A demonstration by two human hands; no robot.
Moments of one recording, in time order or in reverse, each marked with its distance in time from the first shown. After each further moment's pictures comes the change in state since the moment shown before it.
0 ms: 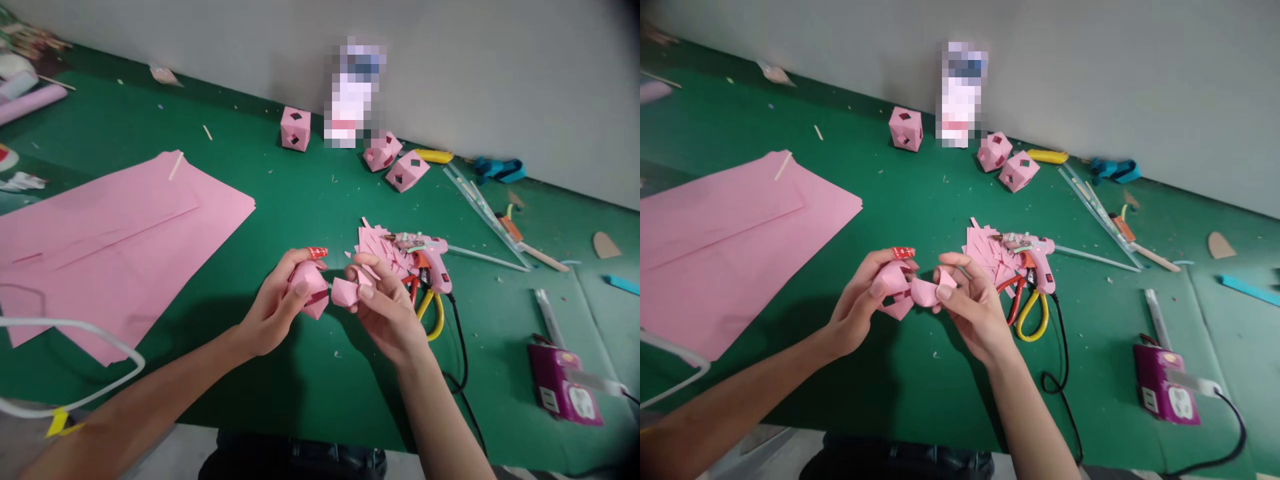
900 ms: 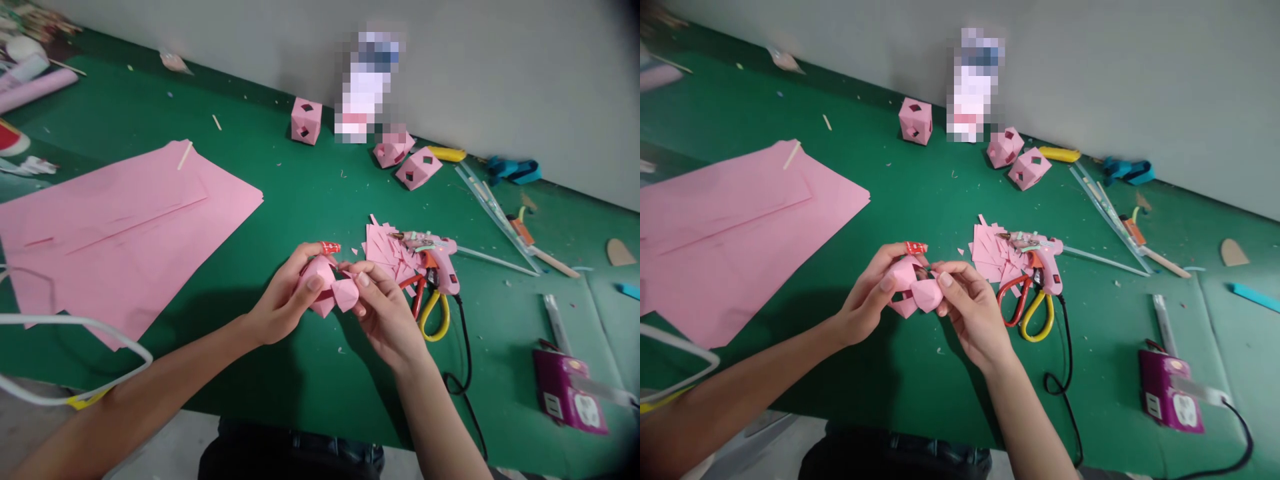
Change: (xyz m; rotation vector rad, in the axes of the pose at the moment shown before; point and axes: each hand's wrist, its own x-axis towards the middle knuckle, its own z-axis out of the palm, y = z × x) left_hand 0.007 -0.001 0.003 -0.022 -0.045 0.021; right_hand -0.002 0.008 0.011 0.044 0.106 0.120
